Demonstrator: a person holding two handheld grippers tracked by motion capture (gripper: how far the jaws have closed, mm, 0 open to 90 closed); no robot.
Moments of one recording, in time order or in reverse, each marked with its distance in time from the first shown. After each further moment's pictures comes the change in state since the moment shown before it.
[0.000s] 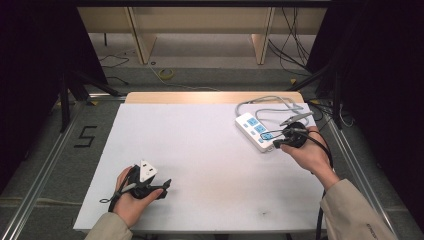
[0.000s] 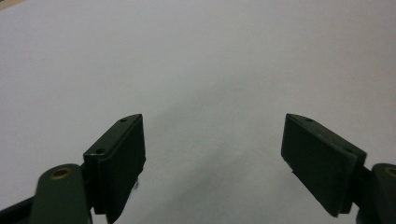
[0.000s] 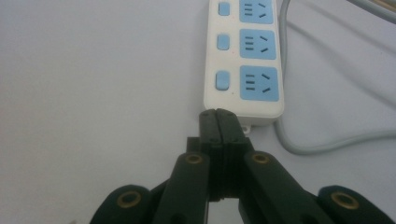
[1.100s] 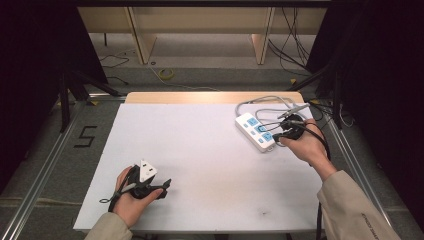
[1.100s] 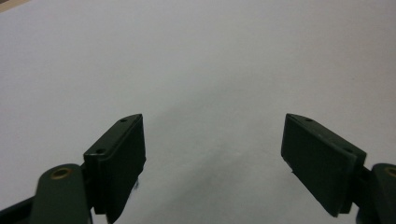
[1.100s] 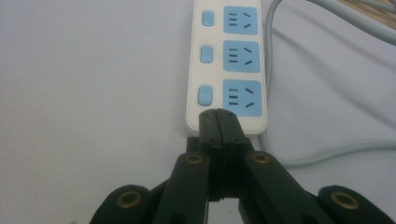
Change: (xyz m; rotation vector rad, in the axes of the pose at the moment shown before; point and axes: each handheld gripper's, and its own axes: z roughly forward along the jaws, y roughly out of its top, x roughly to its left) left arm 0.000 0.000 -0.001 -0.002 0.001 -0.001; right arm -0.010 0.019 0.007 0.031 -0.021 0.007
